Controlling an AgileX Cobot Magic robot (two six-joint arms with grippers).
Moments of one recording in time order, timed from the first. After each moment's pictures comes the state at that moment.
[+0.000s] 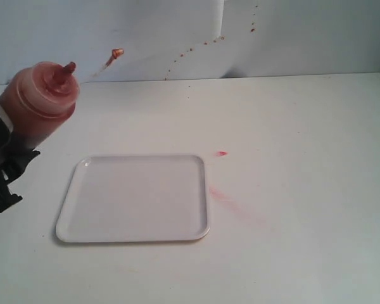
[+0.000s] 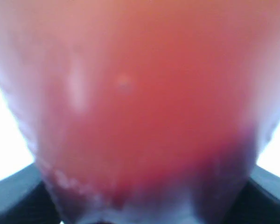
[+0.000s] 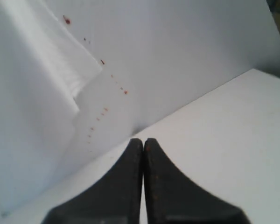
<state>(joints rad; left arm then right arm) -0.19 1.17 -0.52 1.38 0.00 -0.51 -0.04 0.01 0.00 0.61 0.10 -0.02</state>
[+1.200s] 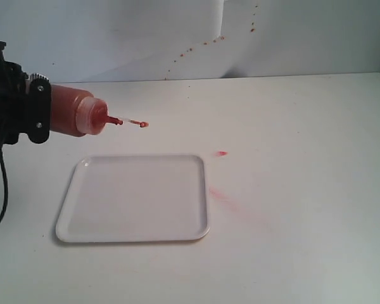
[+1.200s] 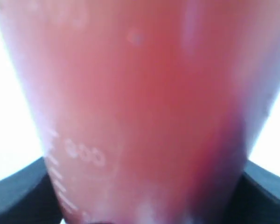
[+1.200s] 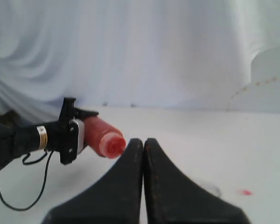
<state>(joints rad) -0.22 1.50 -0.78 1.74 0.27 -0.15 -0.04 0.74 -0.77 1.22 0.82 -0.86</state>
